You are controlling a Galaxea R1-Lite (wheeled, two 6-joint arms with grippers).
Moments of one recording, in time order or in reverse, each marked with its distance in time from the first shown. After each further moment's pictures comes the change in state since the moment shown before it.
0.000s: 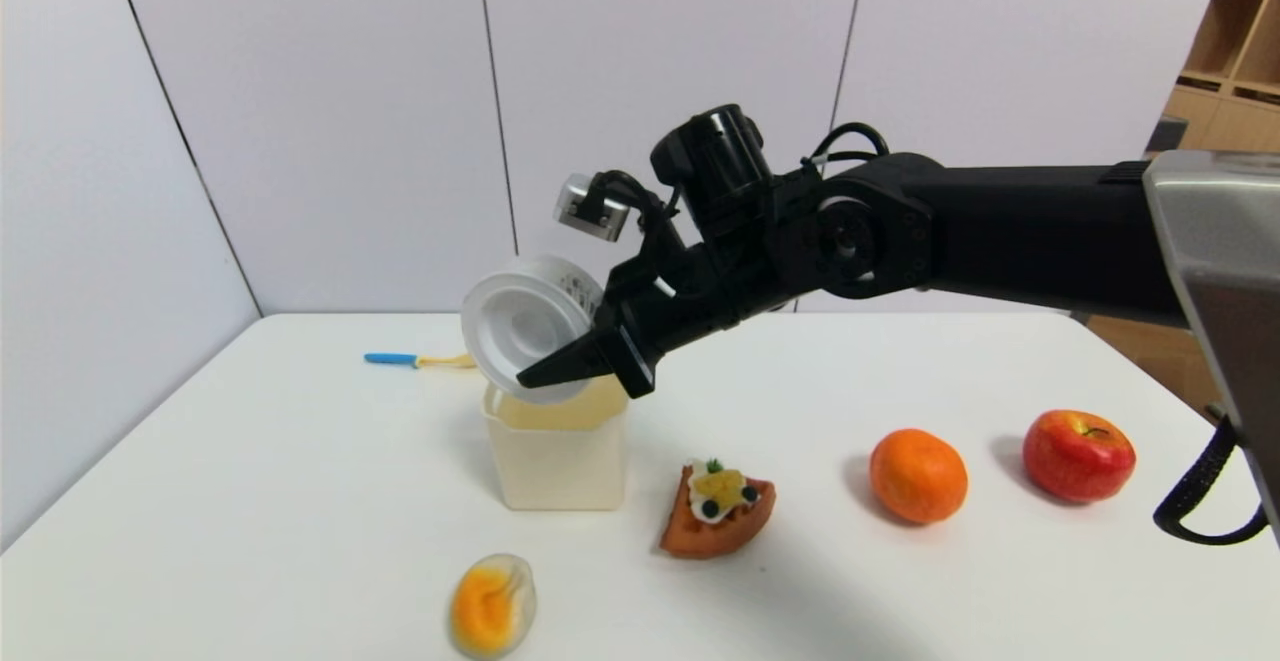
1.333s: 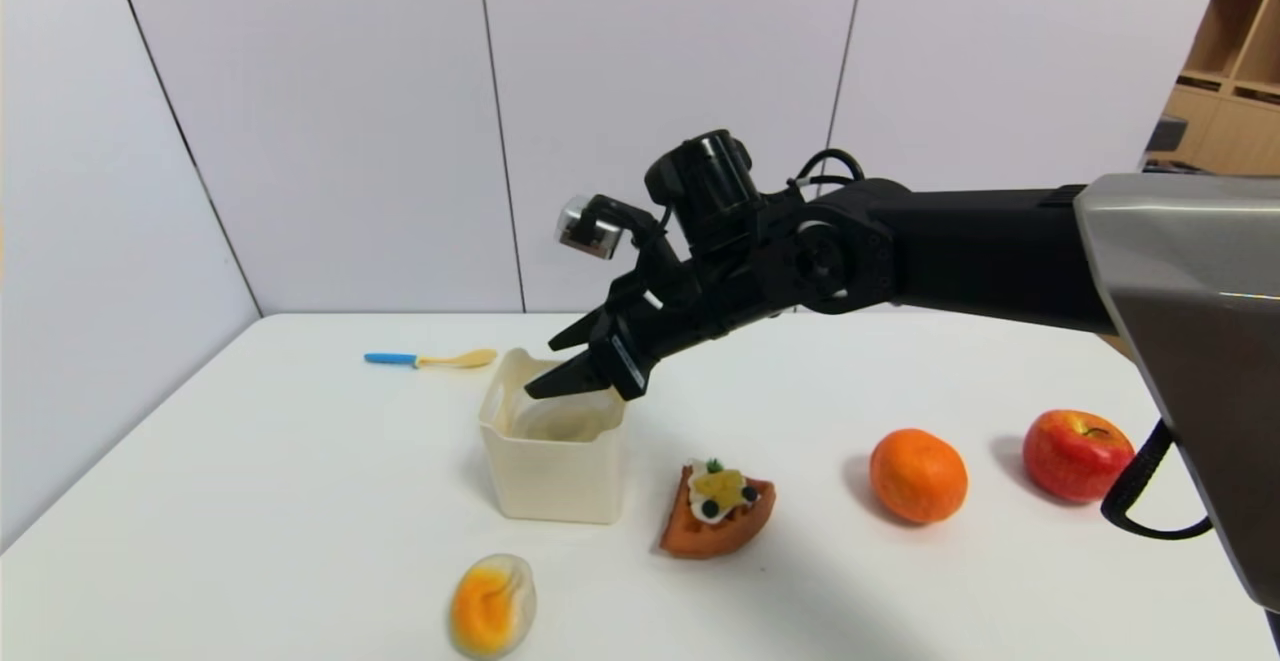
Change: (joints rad) left arm 0.000 0.000 0.000 0.000 0.000 0.000; right arm -0.011 0.046 0.001 -0.043 -0.107 0.010
